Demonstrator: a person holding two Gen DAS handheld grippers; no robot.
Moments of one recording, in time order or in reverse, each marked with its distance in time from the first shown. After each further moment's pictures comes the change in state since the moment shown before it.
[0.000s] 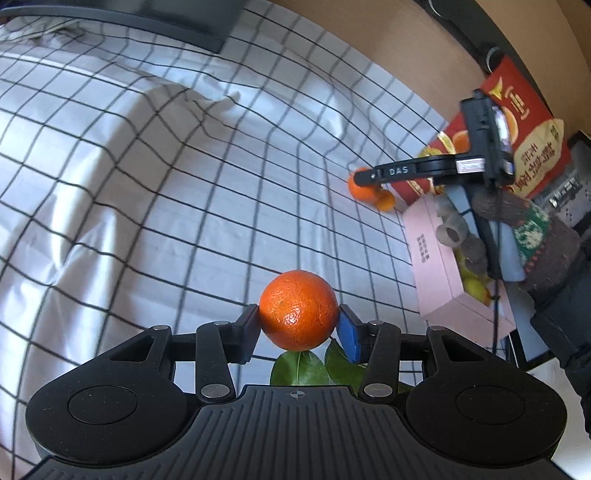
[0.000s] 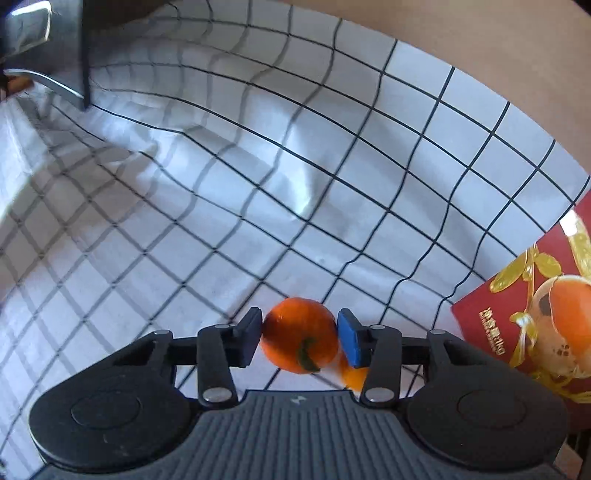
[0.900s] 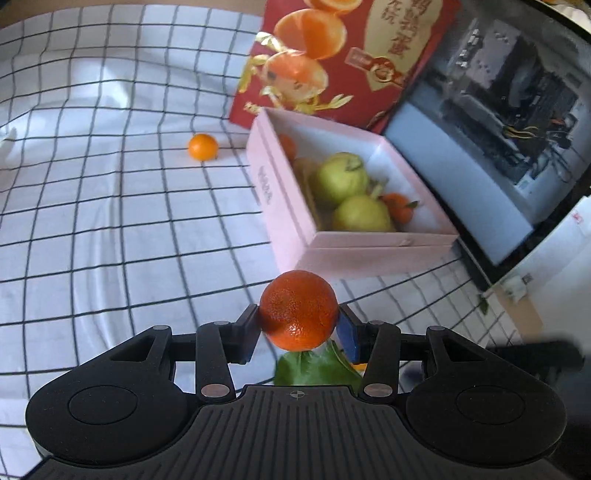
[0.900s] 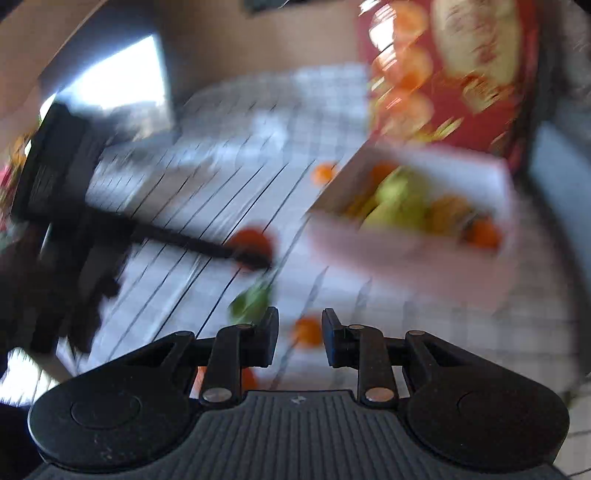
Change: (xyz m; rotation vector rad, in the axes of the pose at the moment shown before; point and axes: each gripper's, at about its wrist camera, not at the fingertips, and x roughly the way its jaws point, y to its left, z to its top) left arm 0.081 -0.143 -0.021 0.403 0.159 -0.125; right arm -0.192 0.026 -0.278 0.330 -0.235 0.134
